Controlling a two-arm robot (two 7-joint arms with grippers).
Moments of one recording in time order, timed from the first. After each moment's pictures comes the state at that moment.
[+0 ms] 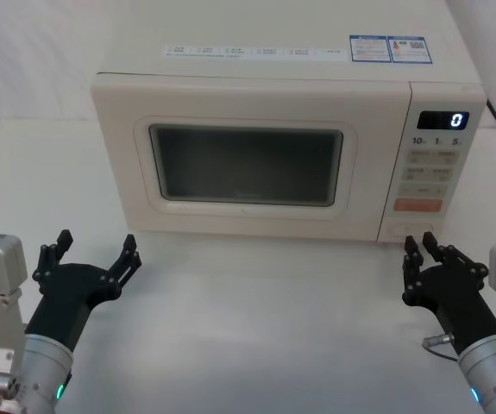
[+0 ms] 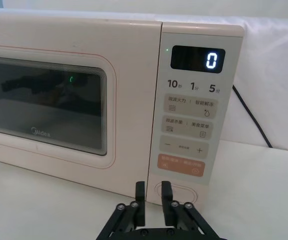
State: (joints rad) left arm 0.27 0.24 0.04 -1.85 -0.25 -0.02 -0.02; right arm -0.17 0.19 -0.26 -1.77 0.07 -0.06 -0.03
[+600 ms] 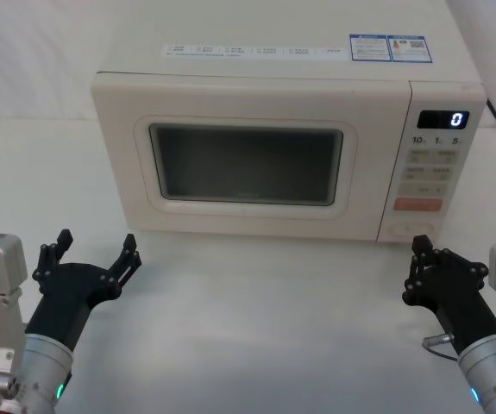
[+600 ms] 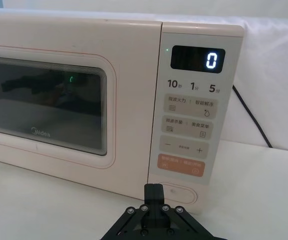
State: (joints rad) left arm 0.27 0.24 0.04 -1.85 -0.25 -0.02 -0.02; right arm -0.17 0.19 -0.26 -1.77 0.07 -0.06 -0.03
